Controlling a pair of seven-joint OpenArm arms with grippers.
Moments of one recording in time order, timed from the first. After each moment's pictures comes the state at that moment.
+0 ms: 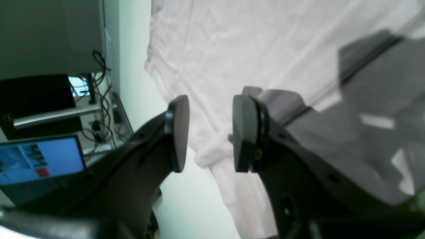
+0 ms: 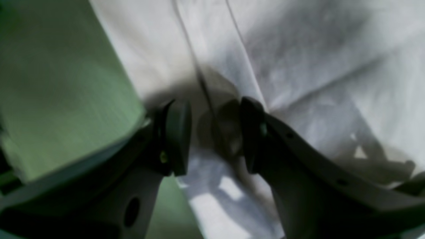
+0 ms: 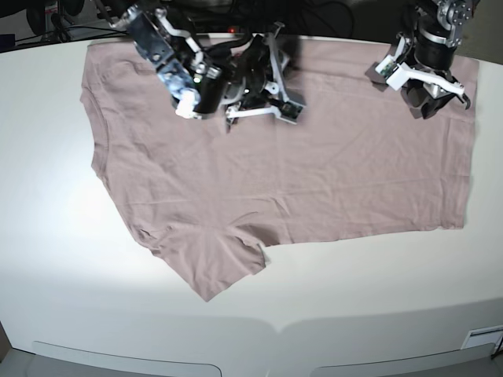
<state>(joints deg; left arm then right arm) 33.6 -37.6 23.7 107.0 36.6 11.2 31.9 -2.7 12.0 -36.2 97.2 22.8 34.7 -69.7</state>
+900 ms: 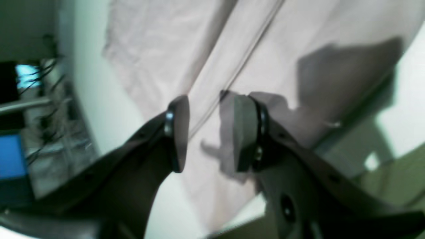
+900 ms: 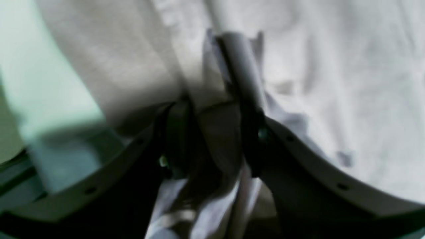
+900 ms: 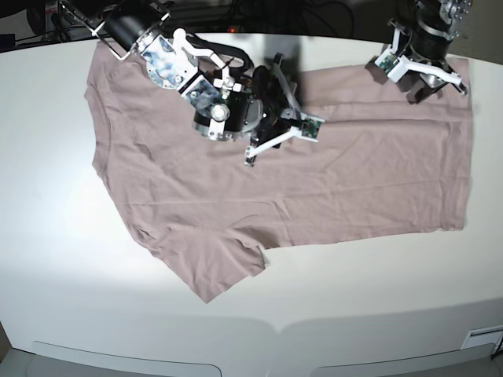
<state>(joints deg) 34.6 -37.6 23.8 104.9 26.0 11.2 24.3 5.2 11.7 -42.8 92.0 10.0 34.0 -57.1</state>
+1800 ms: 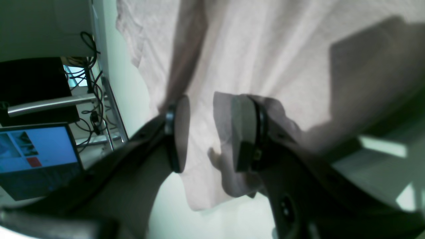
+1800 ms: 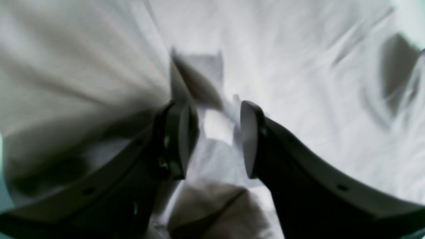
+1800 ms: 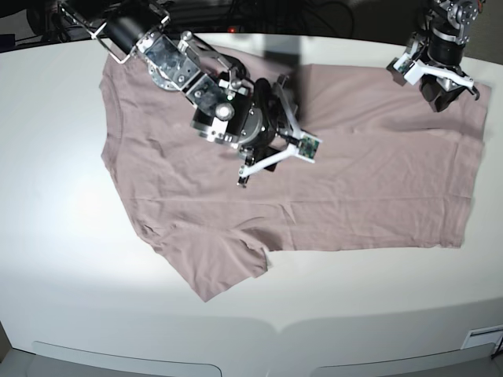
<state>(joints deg) 31.1 -37.6 23.7 89.4 31.9 13.5 22.1 7.1 11.7 -42.9 92.0 -3.1 23.6 -47.0</state>
